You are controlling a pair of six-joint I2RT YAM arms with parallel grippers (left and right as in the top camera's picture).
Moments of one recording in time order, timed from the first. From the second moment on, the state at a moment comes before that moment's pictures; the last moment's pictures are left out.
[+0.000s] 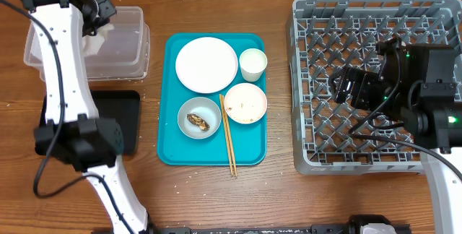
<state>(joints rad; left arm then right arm) 0.17 2.22 2.47 -1.38 -0.05 -0.38 -0.01 1.18 1.33 -1.06 -0.29 0.23</state>
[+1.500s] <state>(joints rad) -0.39 2.50 2.53 -1.36 0.19 0.02 -0.01 1.19 1.33 -1.08 -0.29 0.23</state>
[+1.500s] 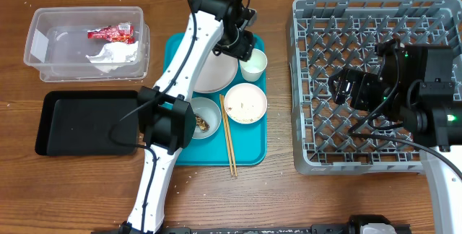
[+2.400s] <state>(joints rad) -0.36 2.50 2.42 -1.38 0.32 -0.16 -0.01 1.19 1.33 -1.06 -0.32 0.23</state>
